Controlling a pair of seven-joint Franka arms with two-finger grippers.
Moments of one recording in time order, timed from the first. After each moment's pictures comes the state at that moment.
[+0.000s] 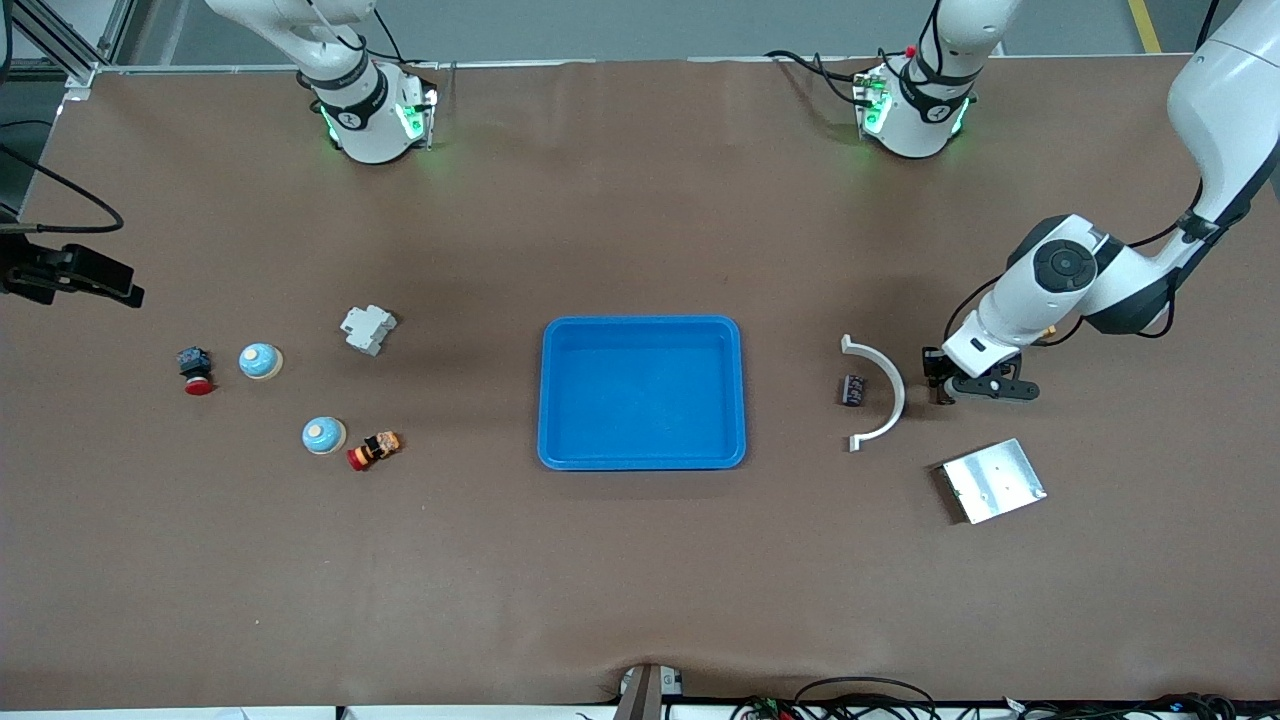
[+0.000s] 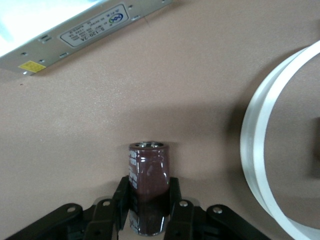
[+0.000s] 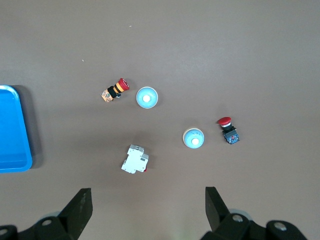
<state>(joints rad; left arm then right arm) 1.05 0.72 -1.01 -2.29 1.13 2.51 -0.67 -0.05 0.13 -0.01 -1.41 -0.01 1.47 -0.01</state>
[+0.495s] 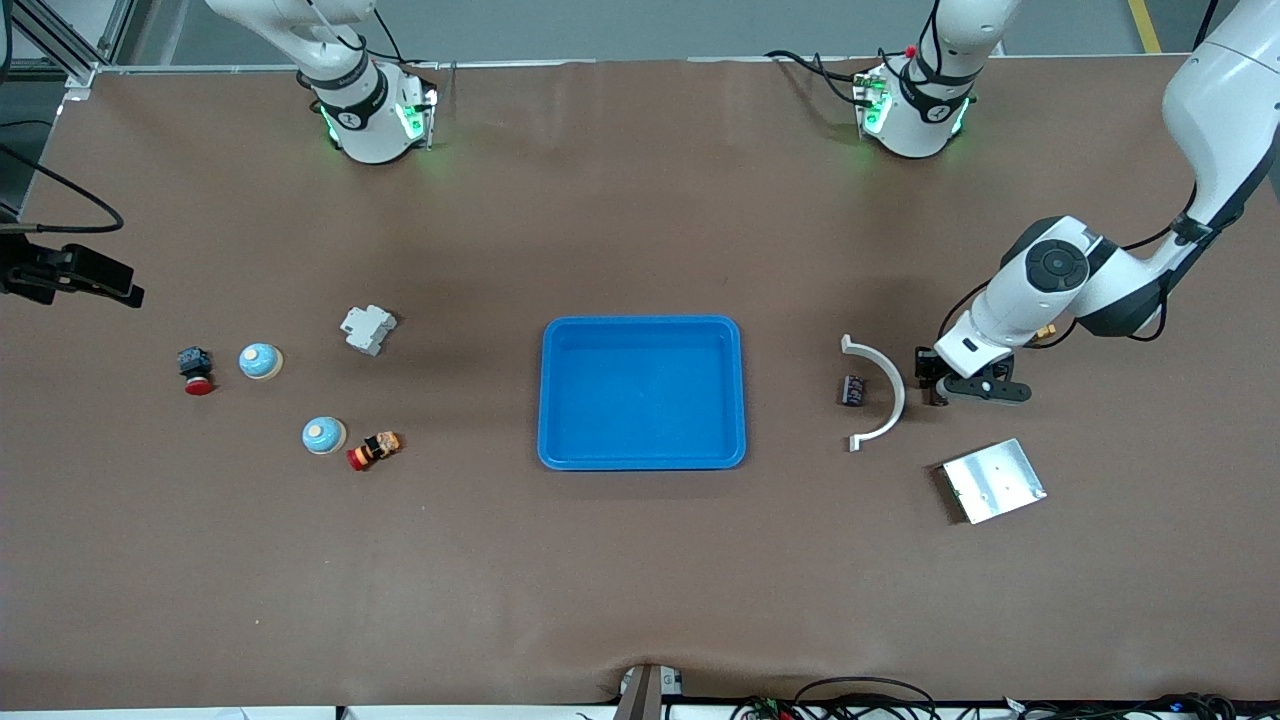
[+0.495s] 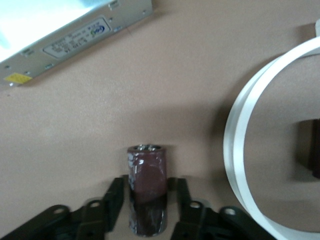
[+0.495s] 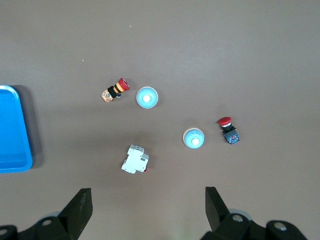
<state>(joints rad) 1.02 0.72 -1.01 -2.27 1.13 2.51 -0.68 -0.05 0.13 -0.01 -1.41 -0.01 1.47 -0.01</state>
